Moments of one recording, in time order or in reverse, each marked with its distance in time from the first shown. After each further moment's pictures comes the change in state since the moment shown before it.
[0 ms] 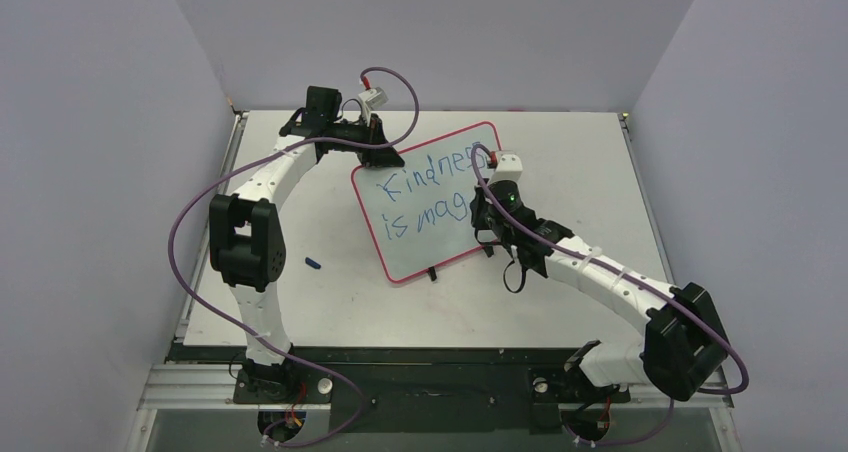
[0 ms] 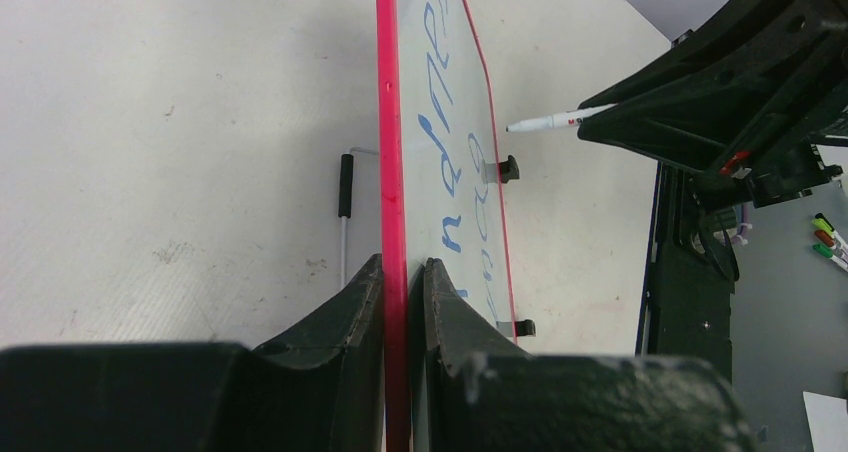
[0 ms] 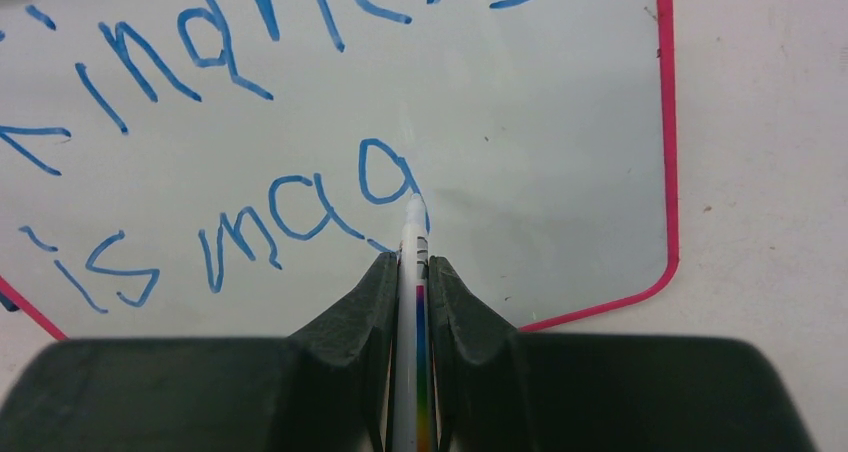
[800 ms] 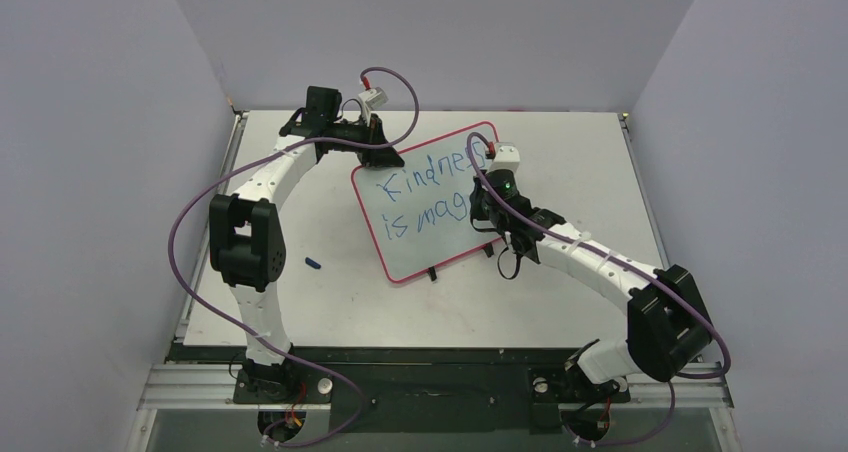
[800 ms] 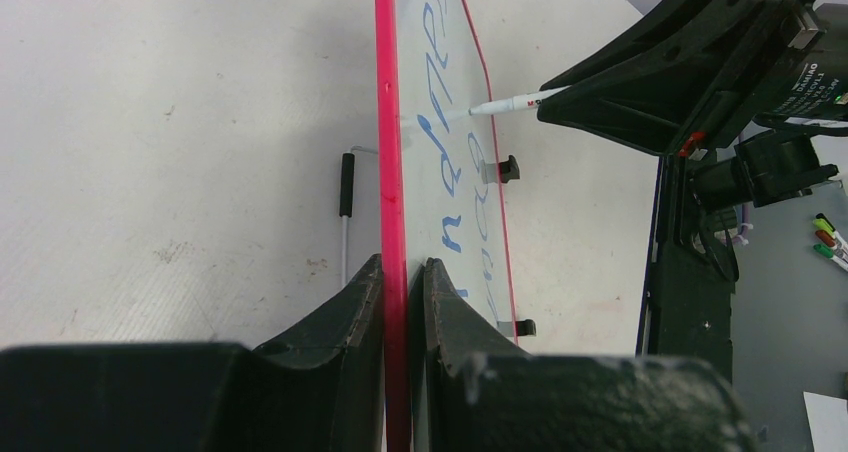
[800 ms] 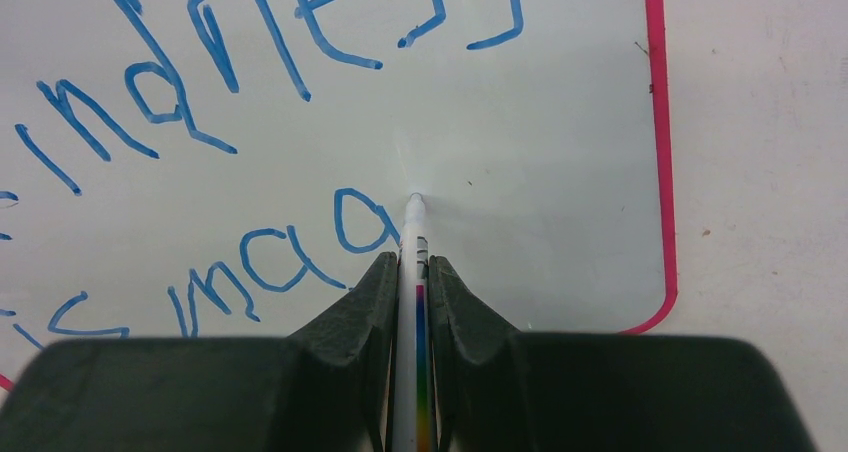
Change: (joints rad) left arm 0.000 0.000 0.000 0.000 -0.001 0.000; right arm -0.061 0.109 0.070 0.019 -0.020 0.000
